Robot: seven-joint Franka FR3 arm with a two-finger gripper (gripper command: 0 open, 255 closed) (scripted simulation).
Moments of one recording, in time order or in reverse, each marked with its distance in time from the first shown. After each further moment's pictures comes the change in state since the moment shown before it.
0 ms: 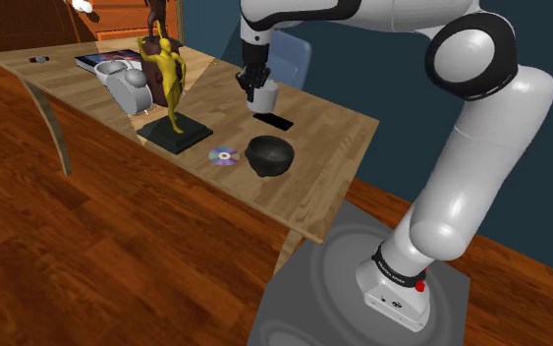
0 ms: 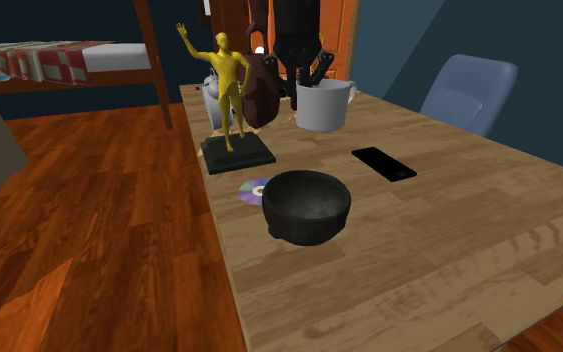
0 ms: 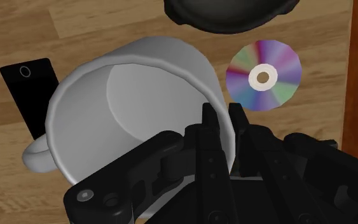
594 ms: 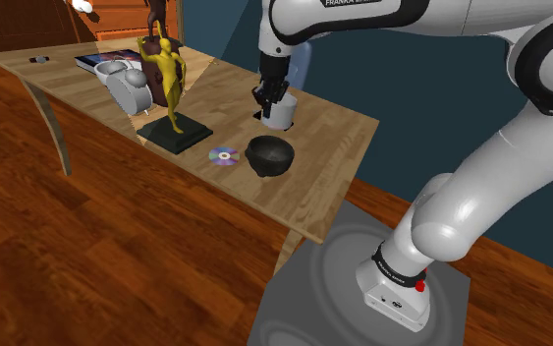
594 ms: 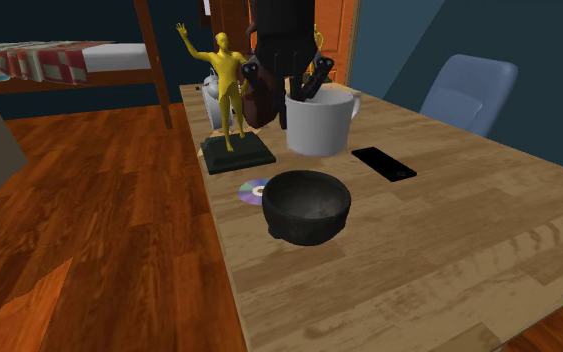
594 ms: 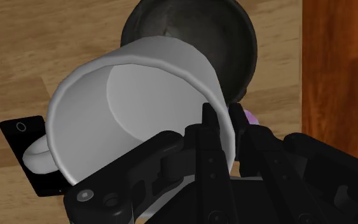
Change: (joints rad) arm 0.042 -0.329 0.040 -0.385 0.005 0.053 0.082
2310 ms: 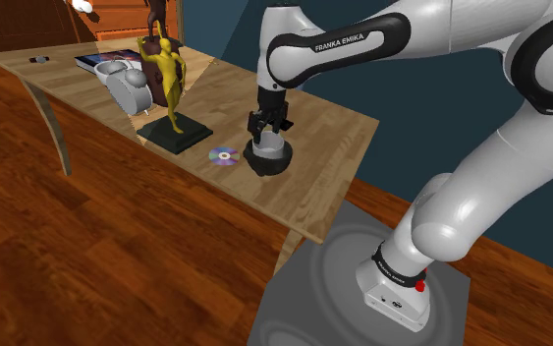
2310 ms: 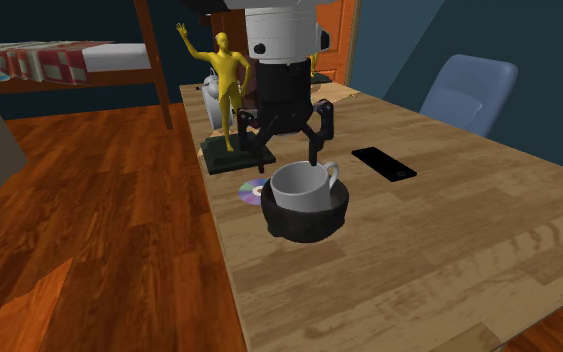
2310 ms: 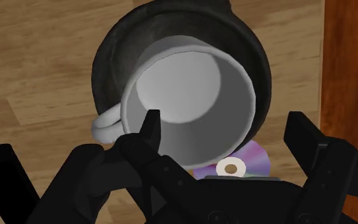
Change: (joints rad) arm 0.003 0.015 0.004 -0.189 -0.003 0.203 0.017
